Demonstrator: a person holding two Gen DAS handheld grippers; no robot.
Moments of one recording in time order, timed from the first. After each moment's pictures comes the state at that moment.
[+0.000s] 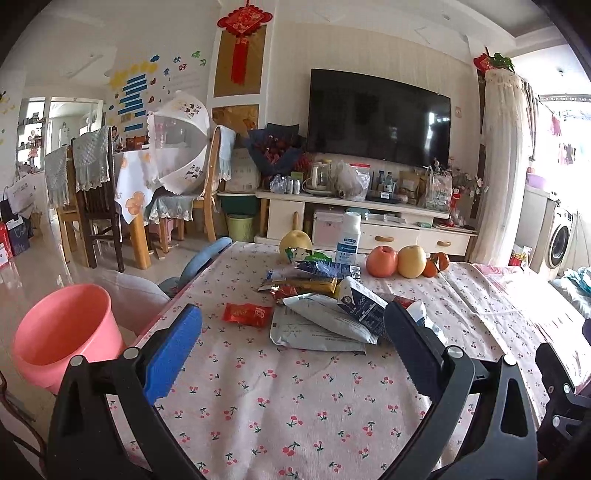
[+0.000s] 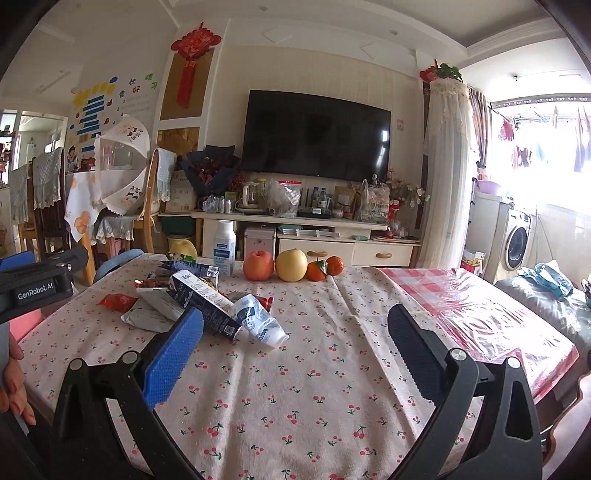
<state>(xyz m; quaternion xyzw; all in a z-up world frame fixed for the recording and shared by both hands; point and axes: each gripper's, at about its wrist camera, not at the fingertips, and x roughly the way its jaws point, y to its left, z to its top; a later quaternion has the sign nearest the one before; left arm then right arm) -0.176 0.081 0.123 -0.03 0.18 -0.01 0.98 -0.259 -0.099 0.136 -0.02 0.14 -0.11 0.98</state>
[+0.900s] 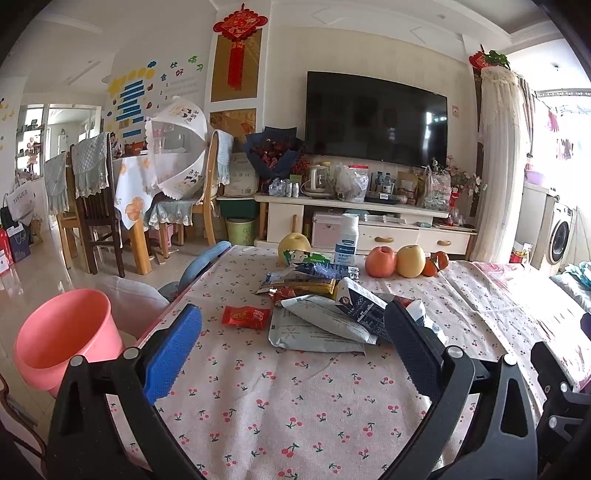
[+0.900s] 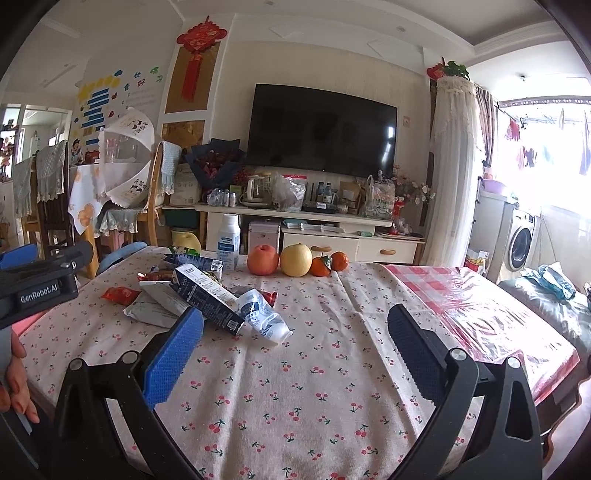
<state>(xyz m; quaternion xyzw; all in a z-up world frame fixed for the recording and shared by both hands) -0.176 0.075 0.125 -0.02 0.18 -0.01 0.98 -0.255 -0.100 0.136 -0.02 0.16 -0.10 0.98</state>
